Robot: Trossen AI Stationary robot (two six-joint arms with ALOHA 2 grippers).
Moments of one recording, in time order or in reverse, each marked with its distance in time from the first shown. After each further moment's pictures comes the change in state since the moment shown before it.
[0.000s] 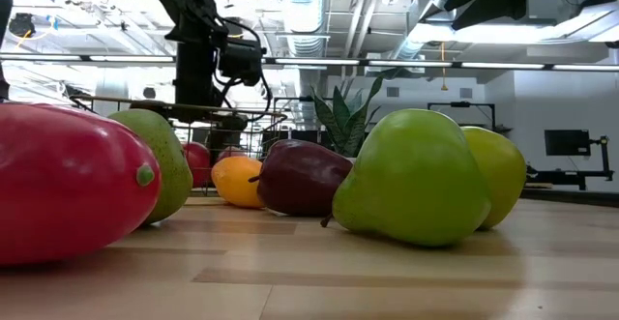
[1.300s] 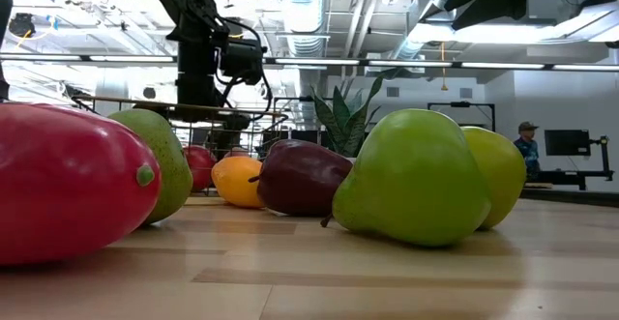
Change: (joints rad) left arm 0.002 0.000 0.008 0.016 0.055 -0.036; right arm 0.000 0.000 0.000 0.000 0.000 0.000
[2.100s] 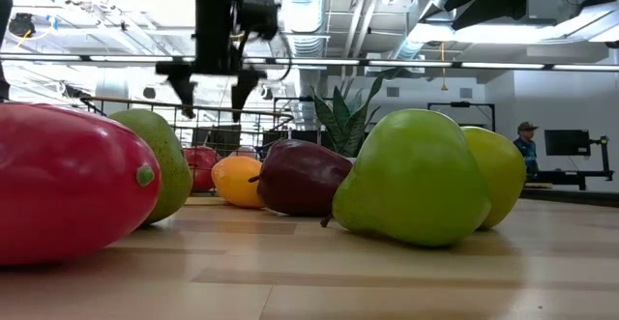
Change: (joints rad) left arm -0.039 0.000 0.341 -0.313 0.024 0.257; right arm 0.000 0.000 0.000 0.000 0.000 -0.001
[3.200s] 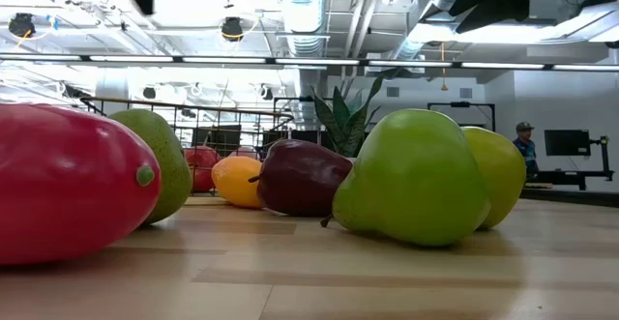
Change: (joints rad) left arm -0.952 -0.003 0.129 -0.036 0.121 0.094; right arm 0.000 0.000 0.000 -0.042 -0.007 0.001
